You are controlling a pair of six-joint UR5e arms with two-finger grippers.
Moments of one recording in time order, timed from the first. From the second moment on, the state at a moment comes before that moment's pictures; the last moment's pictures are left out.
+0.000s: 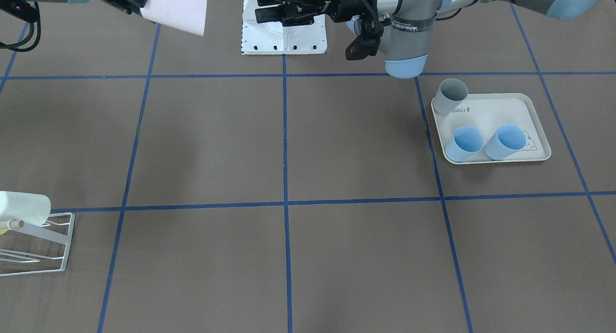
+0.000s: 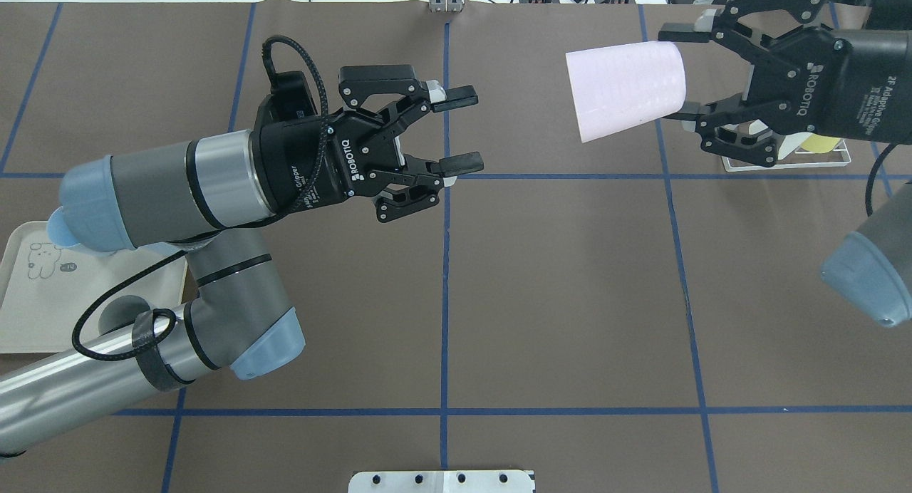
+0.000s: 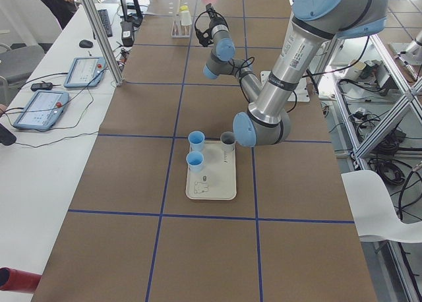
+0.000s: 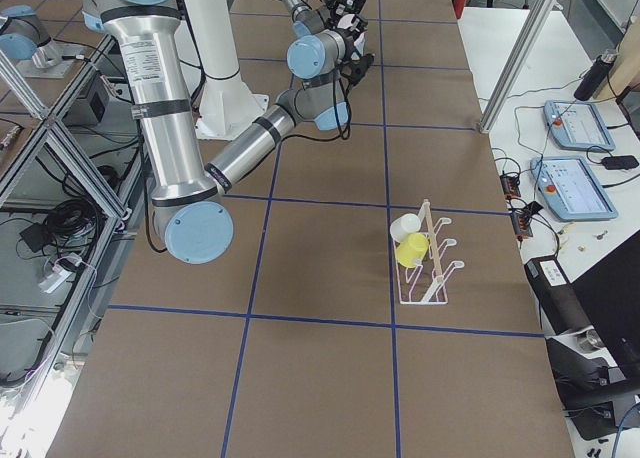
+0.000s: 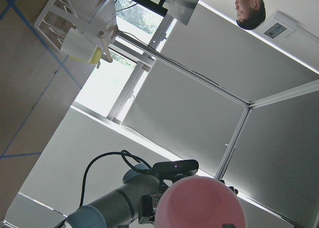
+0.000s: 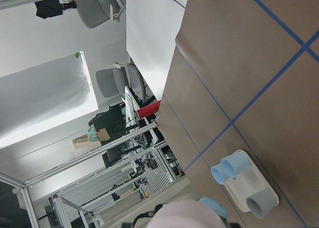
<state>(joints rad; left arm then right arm) -0.58 -2.20 -1.64 -3.25 -1.73 -2.38 0.97 -1.38 2.05 -0.30 2.08 2.40</state>
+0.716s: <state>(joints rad) -0.61 -2.18 -1.59 -3.20 -1.72 -2.24 1.26 -1.45 1.93 -0.55 2.30 1.83</state>
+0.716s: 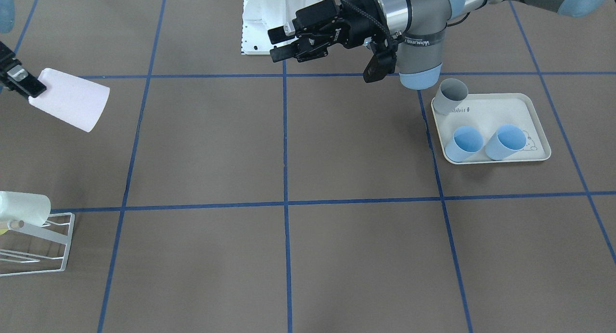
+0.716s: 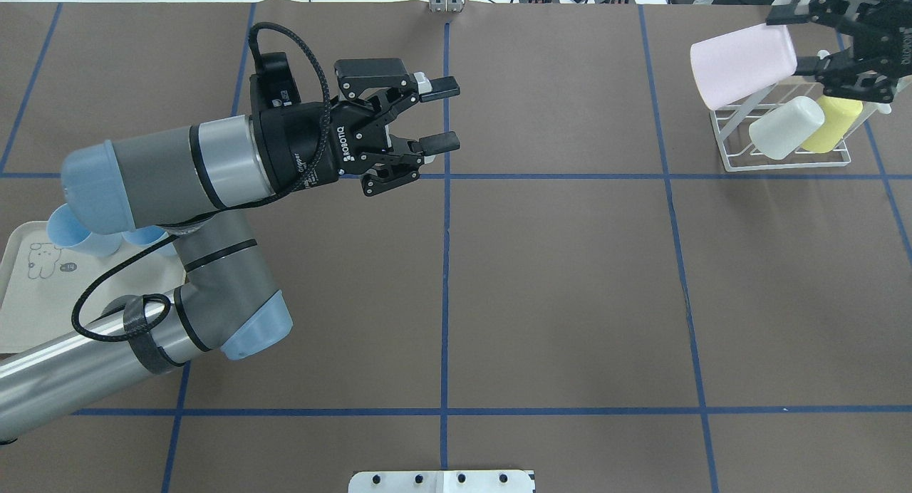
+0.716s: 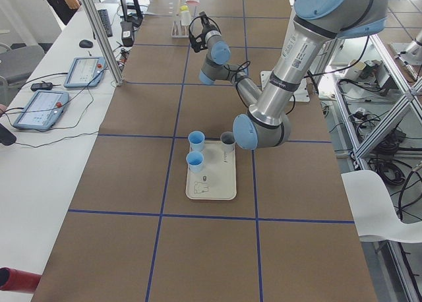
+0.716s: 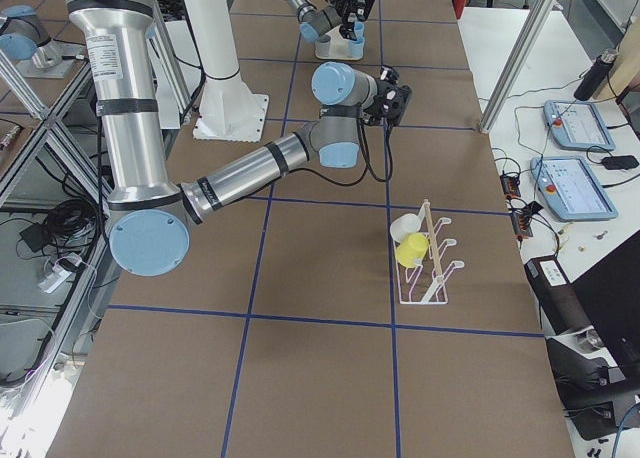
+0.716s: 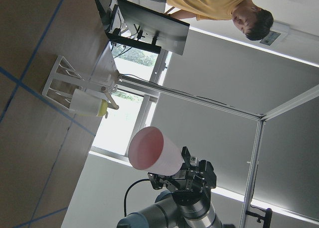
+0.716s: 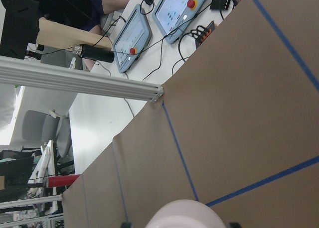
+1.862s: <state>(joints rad) -0.61 -2.18 -1.57 -3.15 -1.72 -2.21 1.52 -1.53 1.73 -1.09 2.38 0.86</state>
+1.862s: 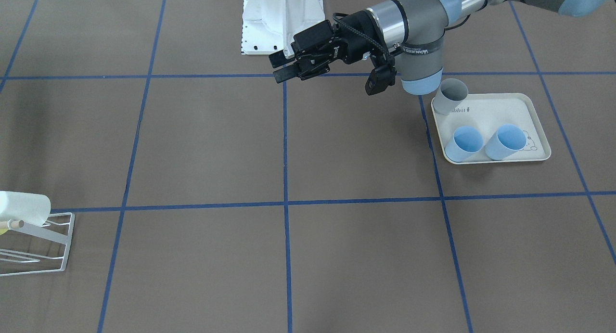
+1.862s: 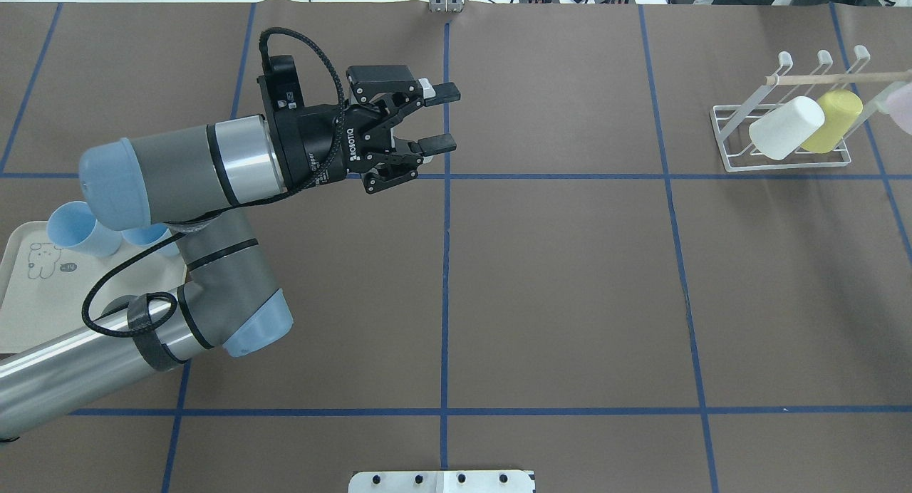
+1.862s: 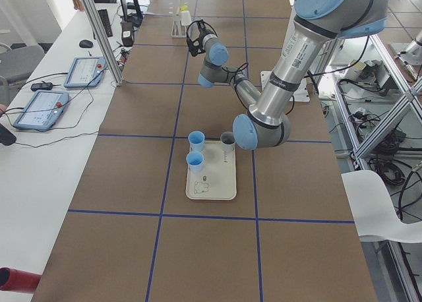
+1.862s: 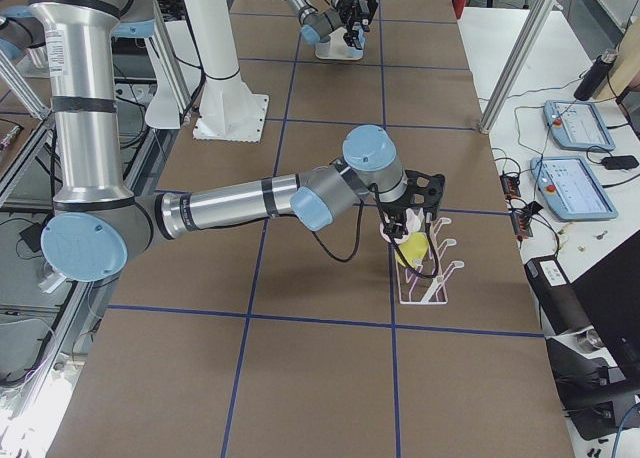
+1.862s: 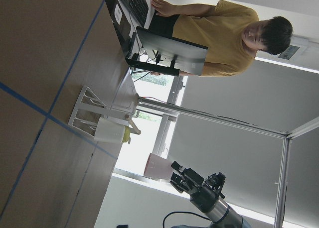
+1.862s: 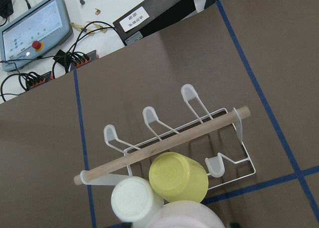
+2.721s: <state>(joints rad) -0.61 -2.19 -1.57 -3.13 -1.72 -2.21 1.52 -1.43 1.54 -1.10 2.35 0.75</state>
